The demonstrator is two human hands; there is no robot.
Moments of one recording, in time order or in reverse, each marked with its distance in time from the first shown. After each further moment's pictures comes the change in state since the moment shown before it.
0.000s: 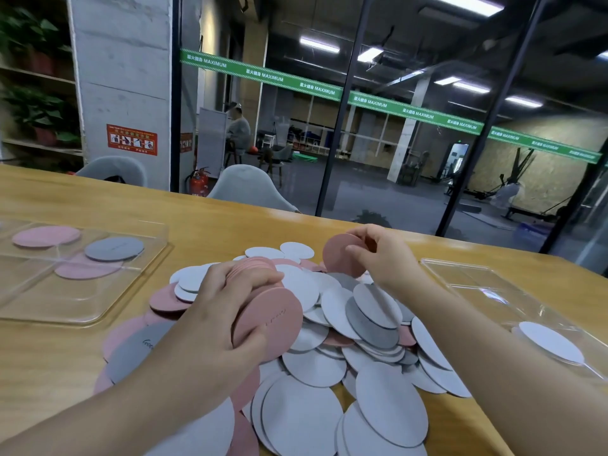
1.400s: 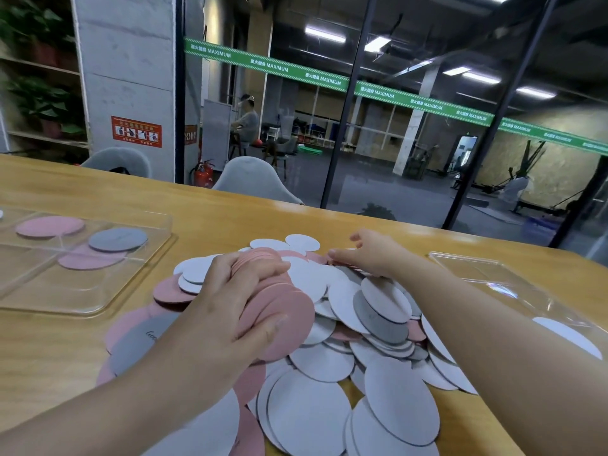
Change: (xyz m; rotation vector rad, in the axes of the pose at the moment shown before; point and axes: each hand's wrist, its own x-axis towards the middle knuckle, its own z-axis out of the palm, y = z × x) left_hand 0.002 -0.006 0.002 0.001 -0.021 0.046; right_hand 0.034 0.009 0.020 -0.350 -0.349 0.341
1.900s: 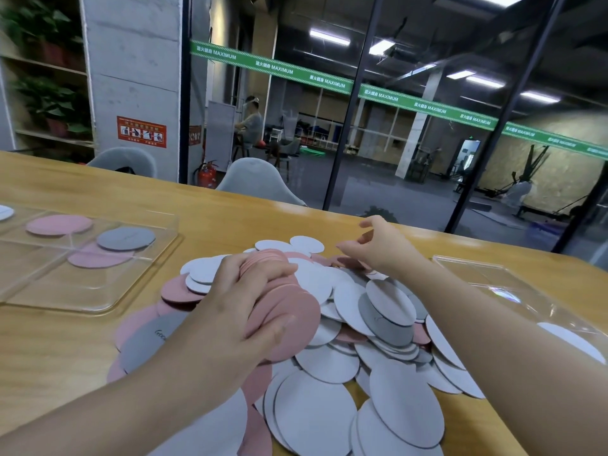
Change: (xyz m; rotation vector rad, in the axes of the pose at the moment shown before) left_hand -0.001 0.000 0.000 0.018 -0.014 -0.018; right_hand -0.012 -0.004 -0.006 0.342 0.111 -0.079
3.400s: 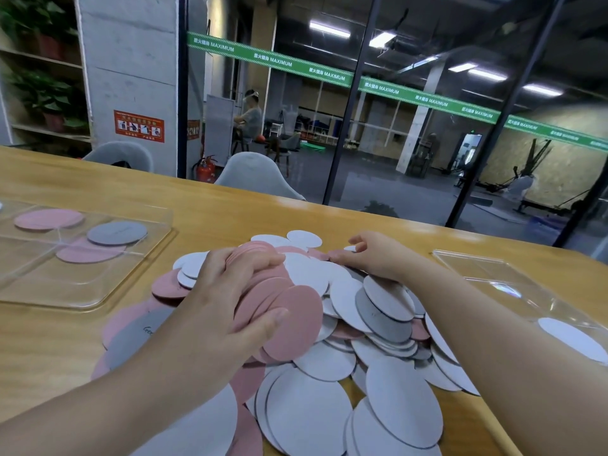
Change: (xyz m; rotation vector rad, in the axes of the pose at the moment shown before) left_hand -0.001 0.002 -0.001 -0.042 0.043 -0.048; right_hand 0.008 0.017 0.004 -0.242 -0.179 0.053
